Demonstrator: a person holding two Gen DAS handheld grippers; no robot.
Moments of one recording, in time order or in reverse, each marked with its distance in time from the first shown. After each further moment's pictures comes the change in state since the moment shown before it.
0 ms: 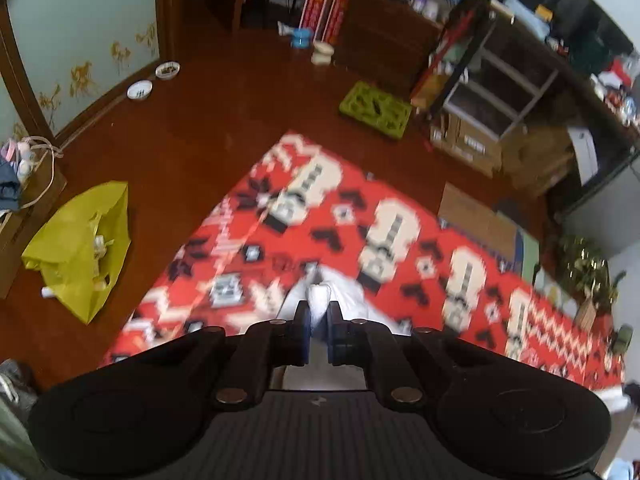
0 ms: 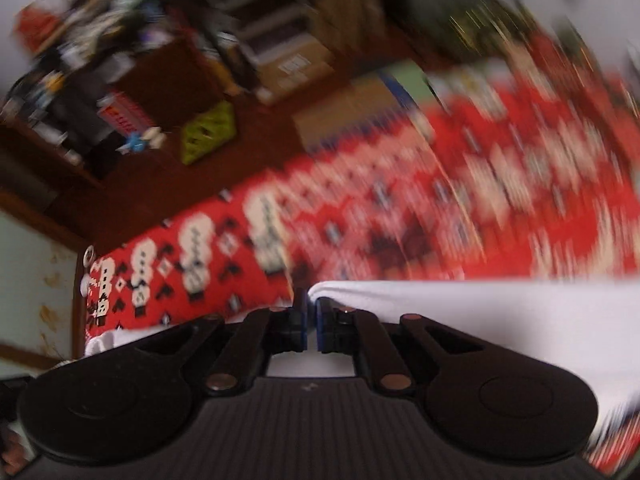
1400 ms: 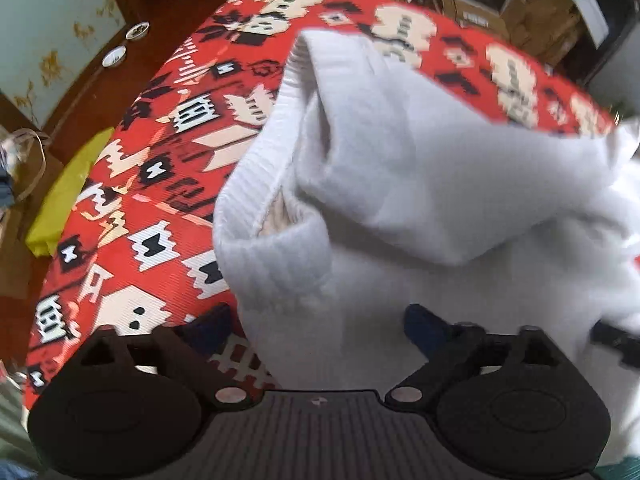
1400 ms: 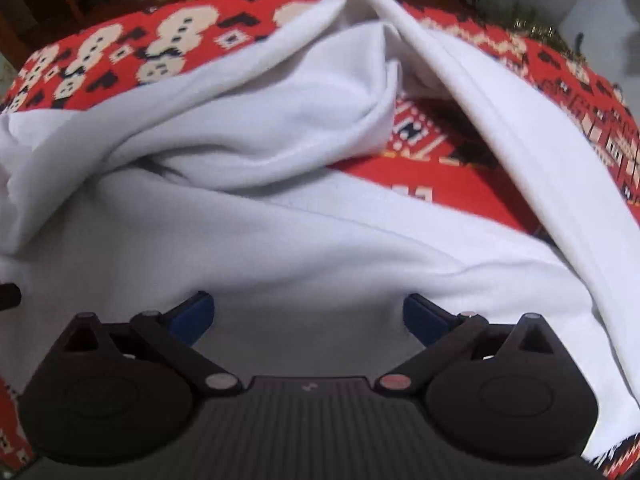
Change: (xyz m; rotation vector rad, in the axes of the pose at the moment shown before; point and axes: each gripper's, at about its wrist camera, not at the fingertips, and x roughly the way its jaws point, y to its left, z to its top) left arm 0.092 0.002 -0.142 0.267 0.228 0.148; right arm 0.140 0.033 -0.147 -0.369 0.247 -0.232
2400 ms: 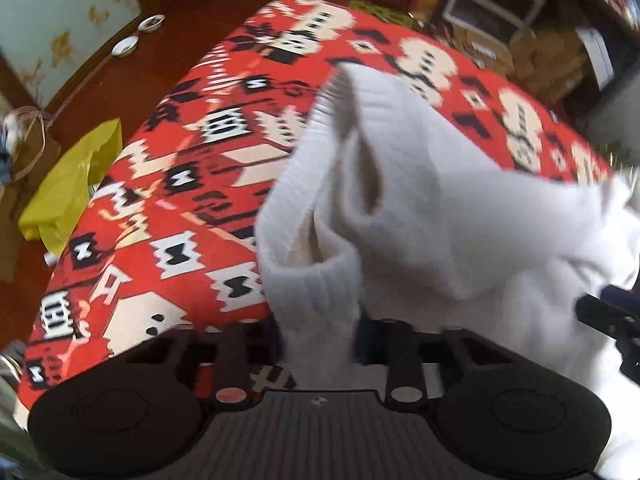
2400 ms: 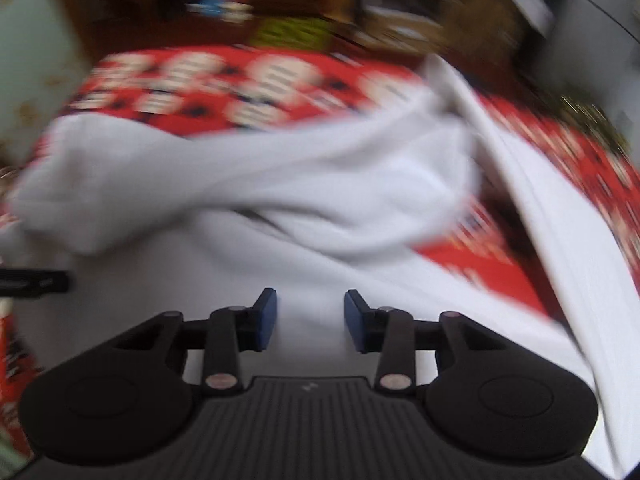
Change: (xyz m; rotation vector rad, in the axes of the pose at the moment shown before) left arm -0.017 0.037 0.005 -0.156 -0.056 -0.084; right arm -0.044 0.044 0.010 -0.261 -0.158 0.153
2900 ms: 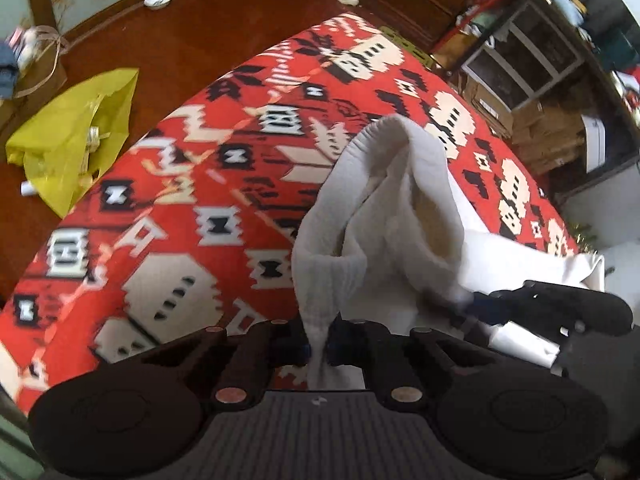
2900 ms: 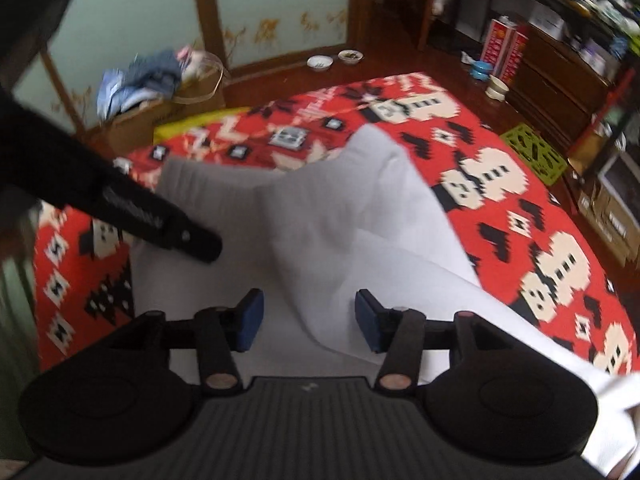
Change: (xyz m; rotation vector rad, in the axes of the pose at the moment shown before) left arm -0.028 0.049 -0.010 -0.257 -0.011 -0.152; right arm 0.033 0.145 0.034 -0.704 -0.061 0.326
